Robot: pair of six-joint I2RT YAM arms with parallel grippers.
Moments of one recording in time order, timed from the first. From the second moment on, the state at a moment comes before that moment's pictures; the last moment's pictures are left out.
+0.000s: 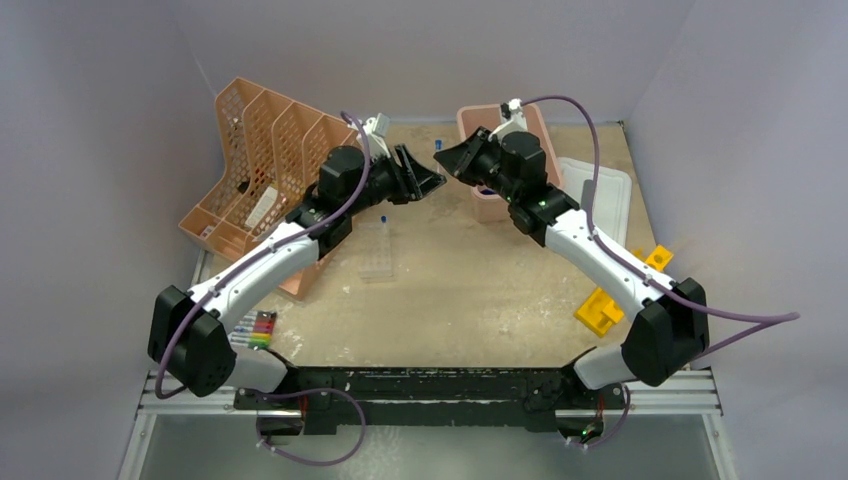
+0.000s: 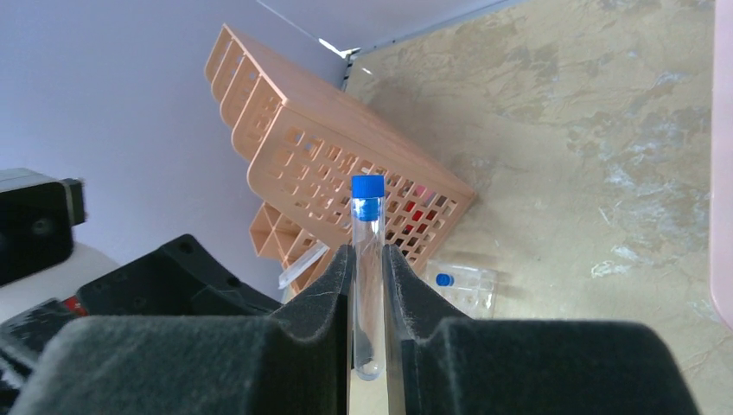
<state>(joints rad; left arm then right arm) -0.58 1.37 1.13 0.10 0.26 -0.77 0.55 1.44 1.22 0.03 -0.03 0.82</state>
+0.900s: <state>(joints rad) -0.58 1.41 1.19 0.00 0.21 -0.64 0.53 1.44 1.26 -0.01 -0.18 0.82</state>
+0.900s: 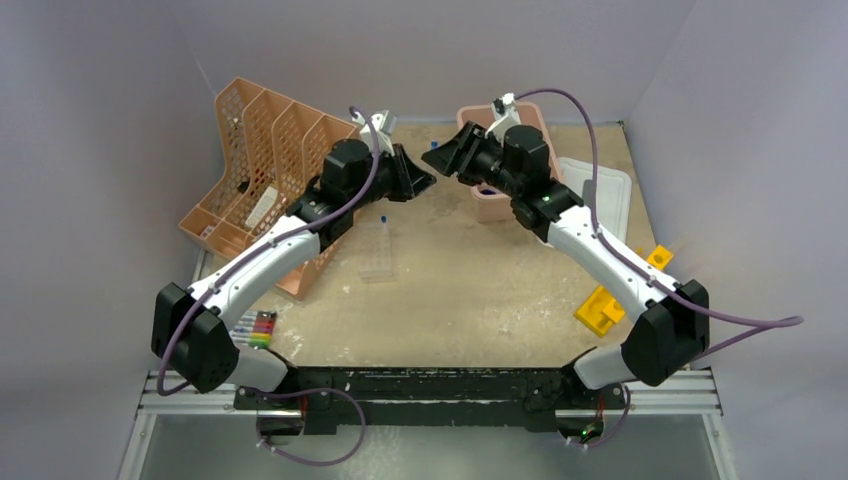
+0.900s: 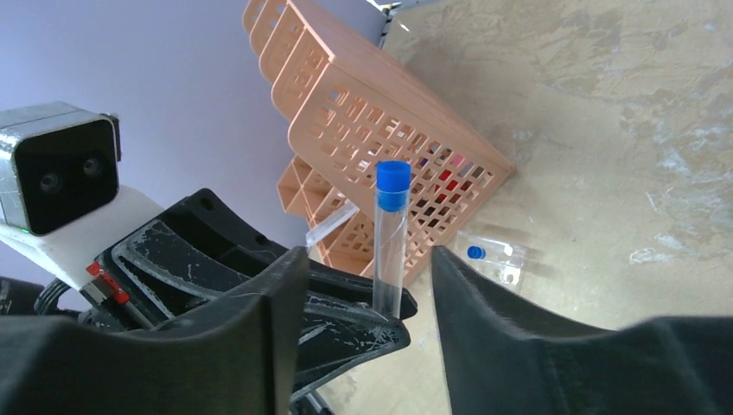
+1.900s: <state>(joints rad) -0.58 1.35 1.24 -0.25 0.26 -0.23 0.44 1.56 1.44 -0.24 -0.52 0.79</state>
